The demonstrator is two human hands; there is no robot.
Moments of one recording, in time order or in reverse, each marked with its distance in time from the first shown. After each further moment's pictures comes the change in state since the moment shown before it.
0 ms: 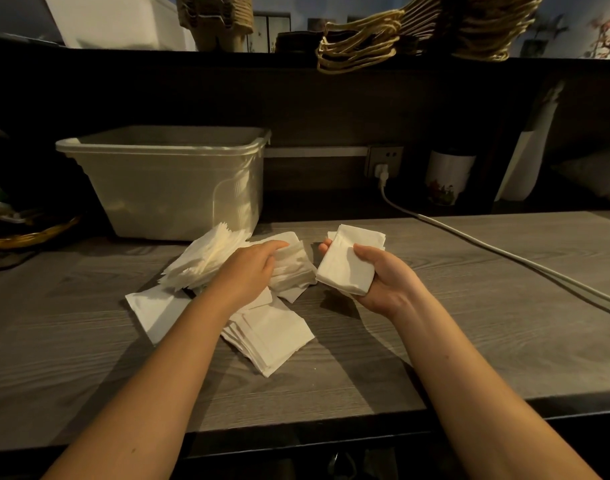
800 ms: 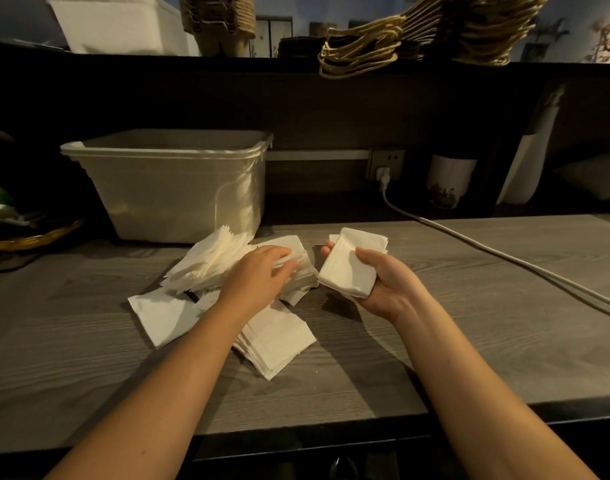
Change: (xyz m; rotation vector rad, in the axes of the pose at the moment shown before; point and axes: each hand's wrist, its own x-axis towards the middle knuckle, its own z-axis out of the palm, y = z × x) left_hand 0.004 0.001 0.019 -0.031 0.097 -0.077; right_hand 0.000 0.000 -0.002 -0.025 0.002 0.000
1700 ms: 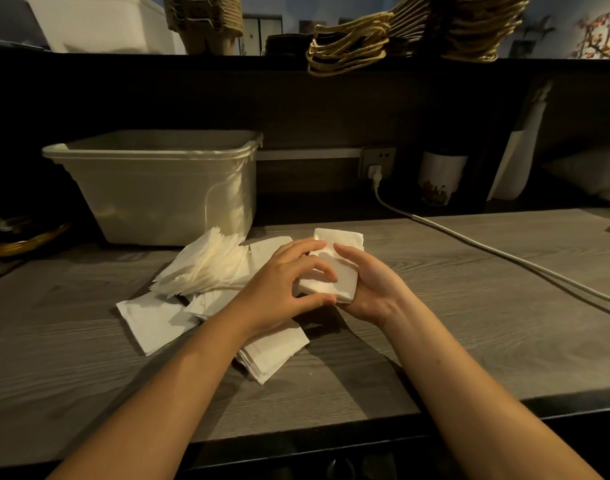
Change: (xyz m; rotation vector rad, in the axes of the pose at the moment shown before) left_hand -0.019 0.030 -0.003 -0.235 -0.158 0.402; right_hand 0.004 0.009 0.000 -0.123 -0.047 0.083
